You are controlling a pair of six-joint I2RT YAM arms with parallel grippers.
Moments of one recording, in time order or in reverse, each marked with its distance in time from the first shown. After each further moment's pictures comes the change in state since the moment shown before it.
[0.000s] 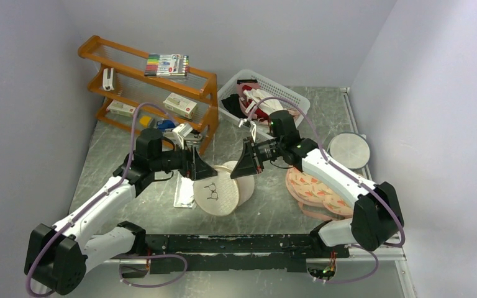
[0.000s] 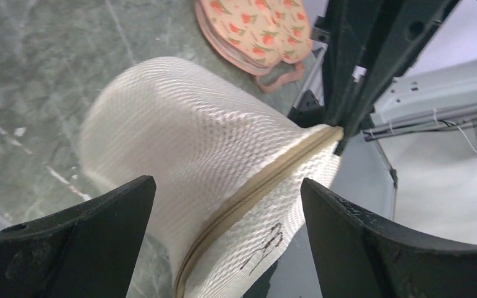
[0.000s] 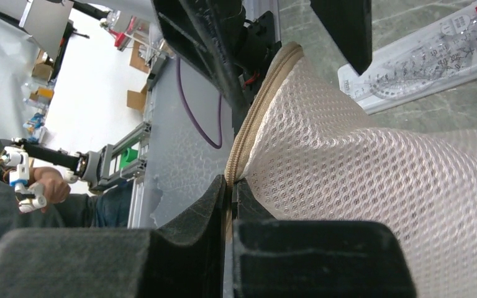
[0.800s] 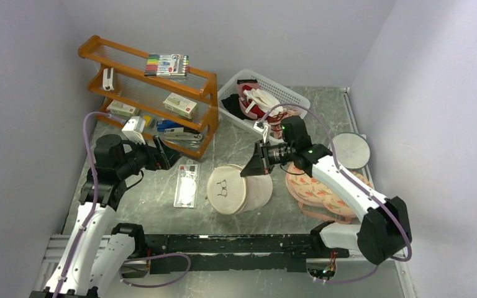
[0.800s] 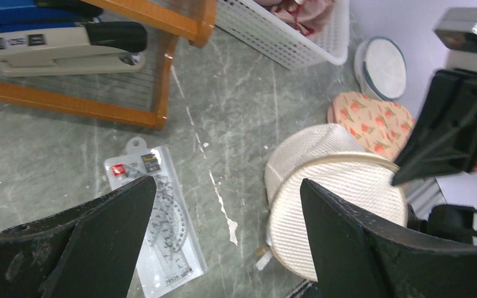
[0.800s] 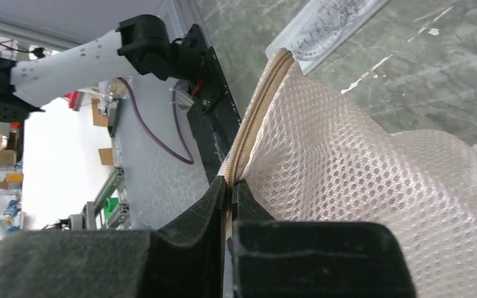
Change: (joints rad) left arm 0.317 -0.328 0.062 -0.332 -0.301 0.089; right arm -0.078 -0.141 -0.078 -0.126 0.229 0.069
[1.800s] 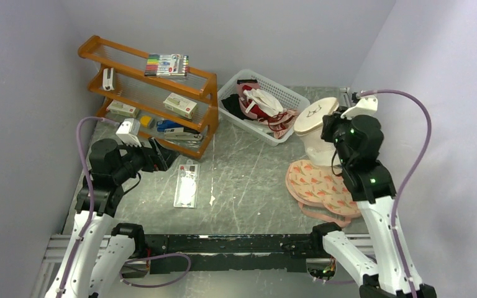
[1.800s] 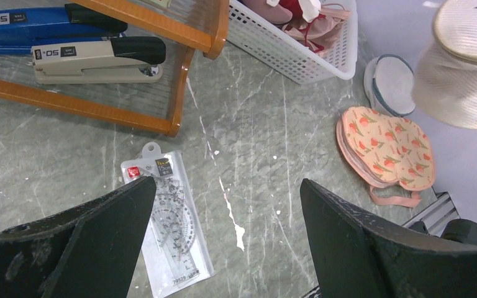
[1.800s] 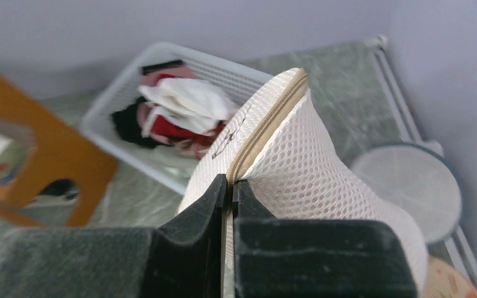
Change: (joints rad) left arm 0.000 -0.063 0.006 -0.028 -0.044 0.000; right arm -0.250 -0.383 0.227 -0.166 1.250 -0.078
